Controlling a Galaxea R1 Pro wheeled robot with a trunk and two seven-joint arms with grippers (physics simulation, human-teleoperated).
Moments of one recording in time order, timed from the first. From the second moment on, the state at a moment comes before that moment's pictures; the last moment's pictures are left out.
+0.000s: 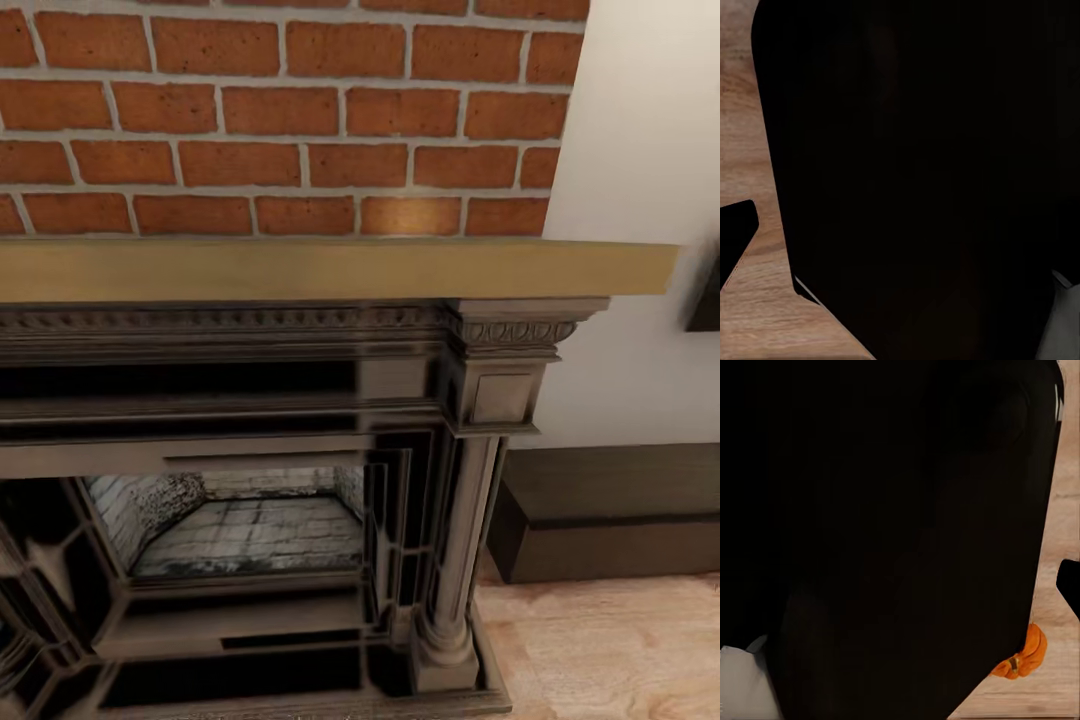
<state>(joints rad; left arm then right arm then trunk) 0.00 -0.04 -0.01 0.00 0.00 0.00 -0.01 0.00 0.05 0.00 0.00 -0.01 0.00 0.00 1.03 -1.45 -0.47</state>
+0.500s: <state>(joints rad) 0.00 -0.04 -0.01 0.00 -0.01 -0.04 -0.01 0.00 0.05 0.00 0.00 -0.01 0.00 0.00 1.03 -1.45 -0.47</state>
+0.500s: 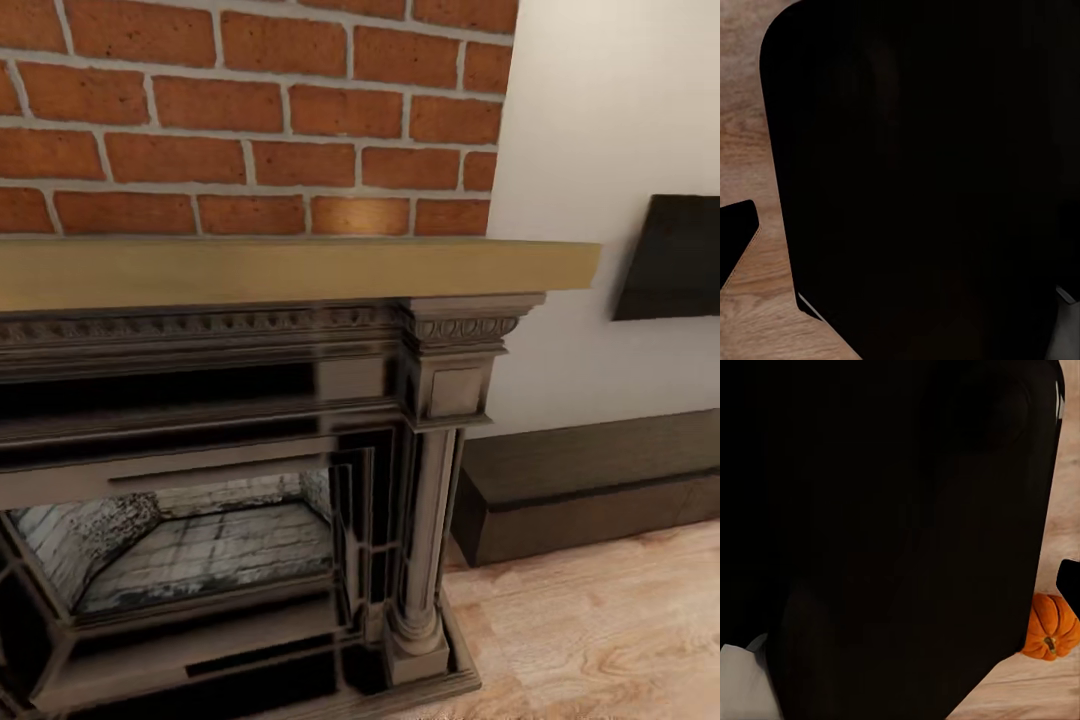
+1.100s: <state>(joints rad) 0.00 -0.04 -0.01 0.00 -0.01 -0.04 -0.01 0.00 0.05 0.00 0.00 -0.01 0.00 0.00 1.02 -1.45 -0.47</state>
